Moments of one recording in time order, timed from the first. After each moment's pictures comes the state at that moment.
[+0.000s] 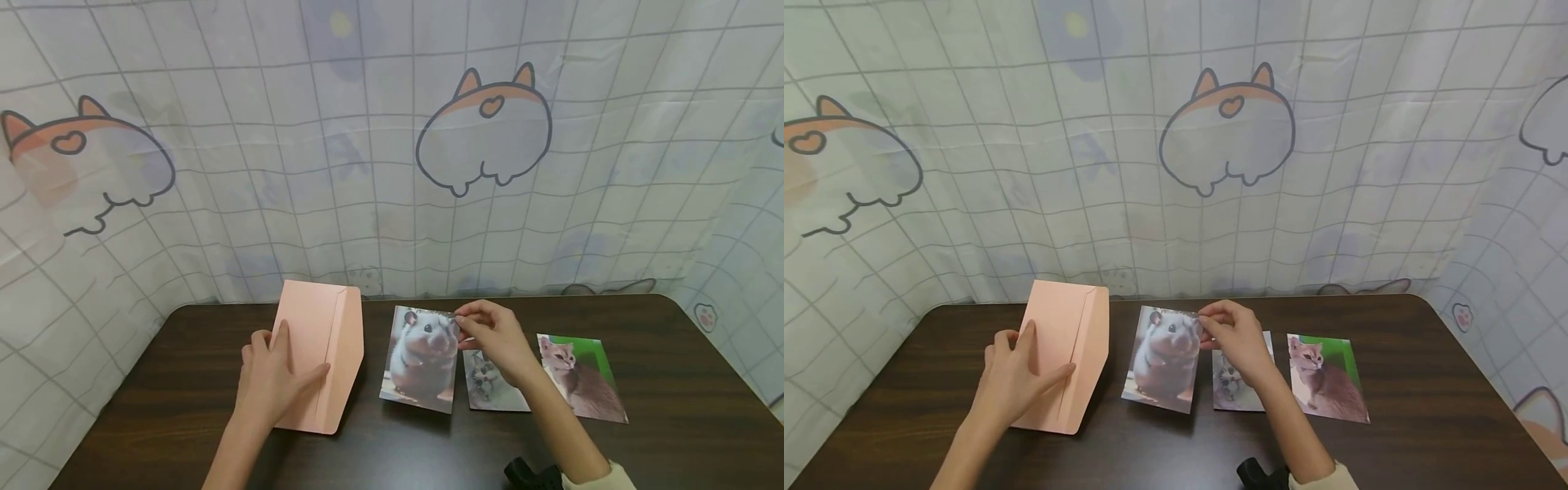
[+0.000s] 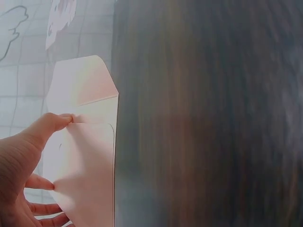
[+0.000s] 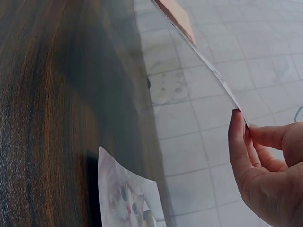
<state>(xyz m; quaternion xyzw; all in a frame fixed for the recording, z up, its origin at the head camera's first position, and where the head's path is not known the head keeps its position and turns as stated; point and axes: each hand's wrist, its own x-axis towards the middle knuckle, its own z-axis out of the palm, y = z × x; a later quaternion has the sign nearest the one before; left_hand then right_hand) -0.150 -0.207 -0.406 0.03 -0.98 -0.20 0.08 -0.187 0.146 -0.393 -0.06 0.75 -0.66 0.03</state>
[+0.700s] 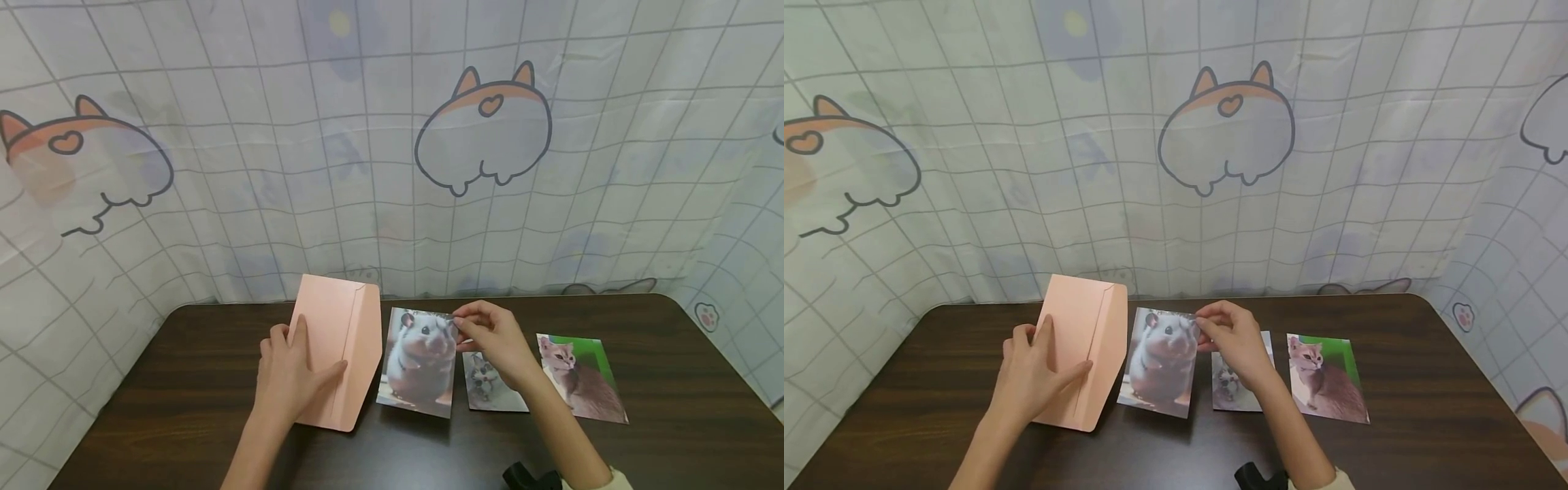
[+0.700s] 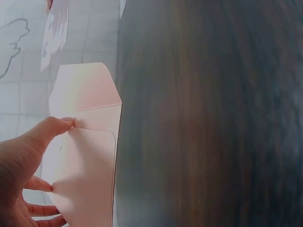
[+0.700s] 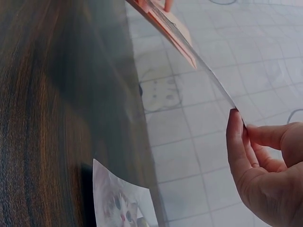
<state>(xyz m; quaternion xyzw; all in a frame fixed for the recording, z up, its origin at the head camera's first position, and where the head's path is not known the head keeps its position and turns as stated) -0.154 -0.180 -0.406 0.01 -0.97 -0.20 0.11 -0.182 0.144 -0.387 -0.07 0.74 -0.67 0.03</state>
